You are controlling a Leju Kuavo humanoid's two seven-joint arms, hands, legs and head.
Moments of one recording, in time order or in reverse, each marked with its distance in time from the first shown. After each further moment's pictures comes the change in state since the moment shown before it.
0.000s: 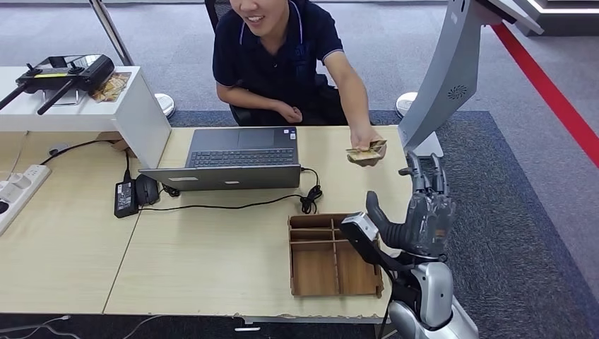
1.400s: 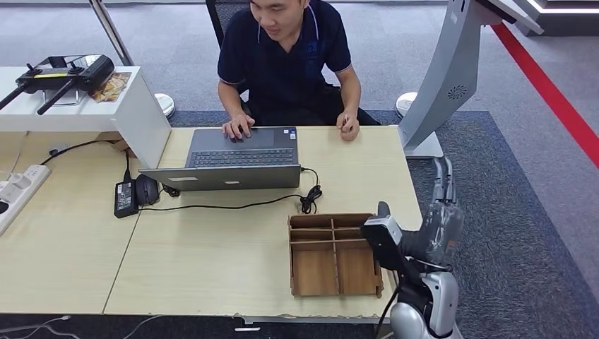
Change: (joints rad) left arm 0.005 0.000 0.000 0.000 0.026 0.006 0.029; right arm 0.120 0.183 -0.226 -0.020 -0.200 0.000 -0.297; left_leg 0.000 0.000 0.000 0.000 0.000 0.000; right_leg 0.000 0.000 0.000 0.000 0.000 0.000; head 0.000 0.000
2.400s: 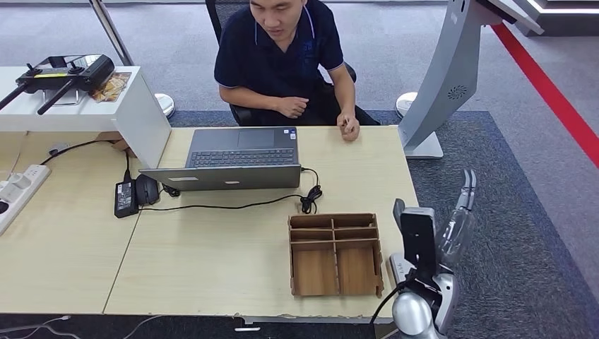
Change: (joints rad) left arm 0.000 0.000 0.000 0.000 0.009 -0.003 0.008; right arm 0.014 0.172 -0.192 0.050 -0.252 0.000 -0.170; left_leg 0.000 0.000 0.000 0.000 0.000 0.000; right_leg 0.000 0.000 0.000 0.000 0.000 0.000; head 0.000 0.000
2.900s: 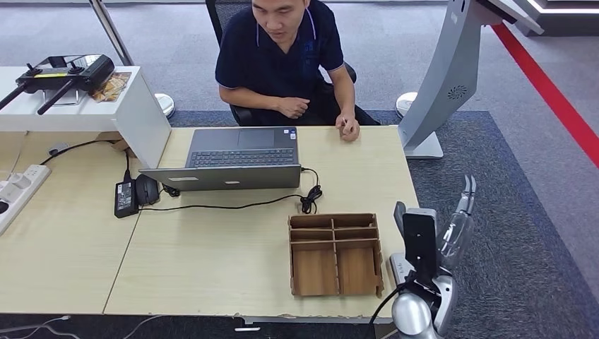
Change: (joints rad) left arm 0.000 0.000 0.000 0.000 0.002 0.000 0.008; right arm 0.005 0.019 -0.027 0.023 -0.016 0.000 -0.006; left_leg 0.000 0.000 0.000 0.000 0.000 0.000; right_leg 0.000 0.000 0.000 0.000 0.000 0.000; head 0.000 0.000
